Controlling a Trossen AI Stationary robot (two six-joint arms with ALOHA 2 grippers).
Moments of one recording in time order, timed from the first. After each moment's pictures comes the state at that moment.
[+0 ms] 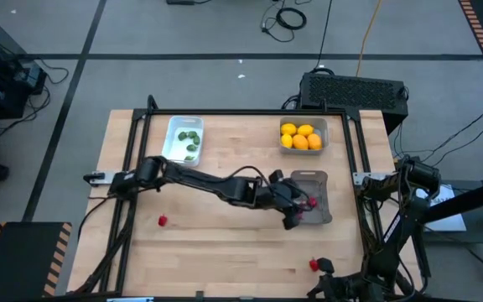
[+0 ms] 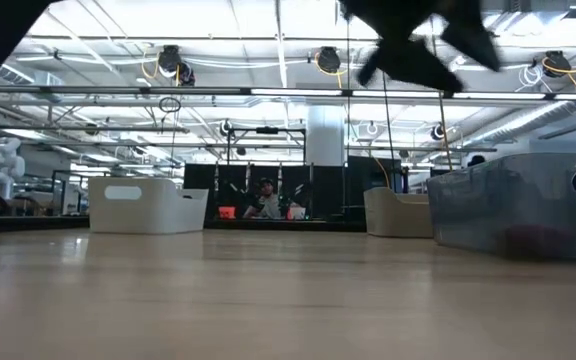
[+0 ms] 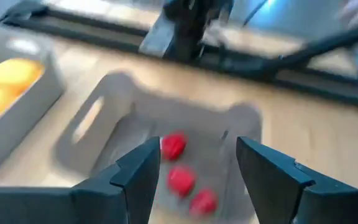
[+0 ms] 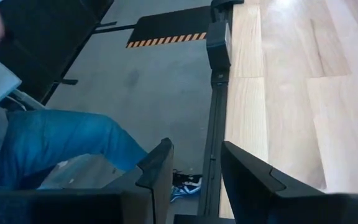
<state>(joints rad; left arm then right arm) -0.18 2.24 1.95 -0.26 -0.29 -0.29 1.16 1.70 1.00 -0.03 0.61 0.90</state>
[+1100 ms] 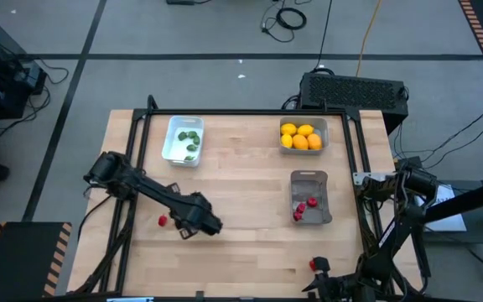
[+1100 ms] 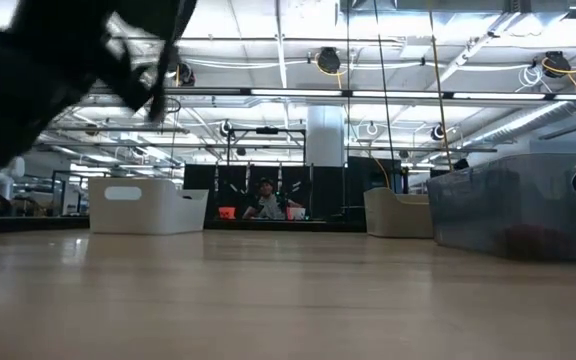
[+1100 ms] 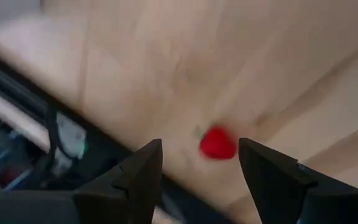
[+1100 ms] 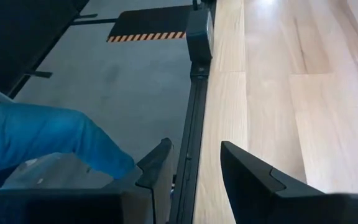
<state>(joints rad) -0.39 1.86 1.35 -1.53 -0.01 -0.92 1.15 1.78 1.00 -0.02 0.65 0.87</state>
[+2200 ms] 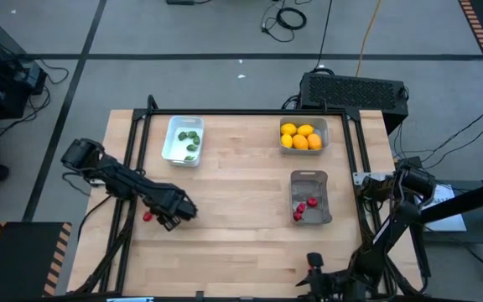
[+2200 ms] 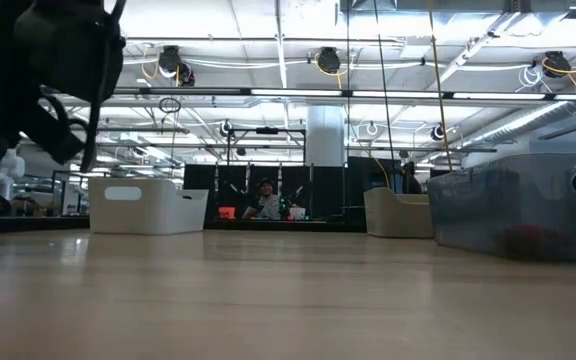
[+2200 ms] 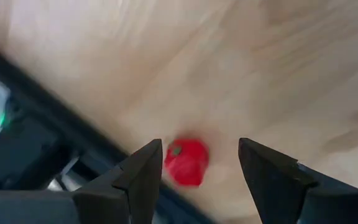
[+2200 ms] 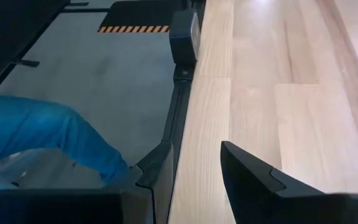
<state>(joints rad) -0.36 1.56 0.80 -1.19 0.17 -1.10 1.08 1.78 1.00 -0.03 0.60 0.79</state>
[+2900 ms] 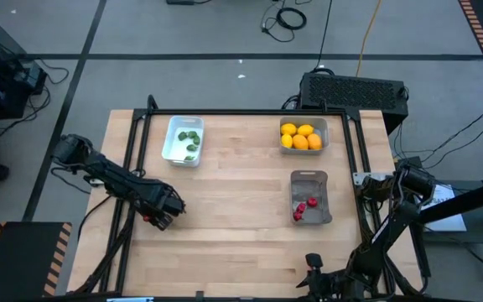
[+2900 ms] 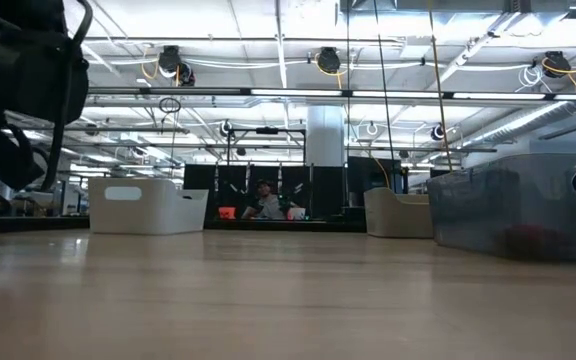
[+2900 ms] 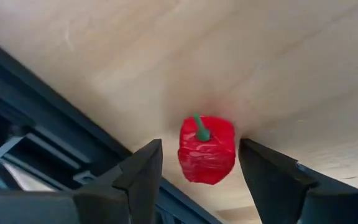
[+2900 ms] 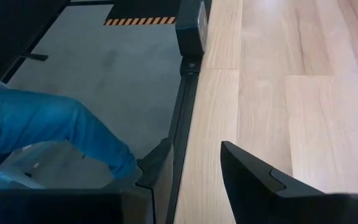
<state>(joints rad) -0.36 1.41 0.56 -1.01 0.35 -1.25 1.07 1.78 1.00 -0.03 0.54 0.79</state>
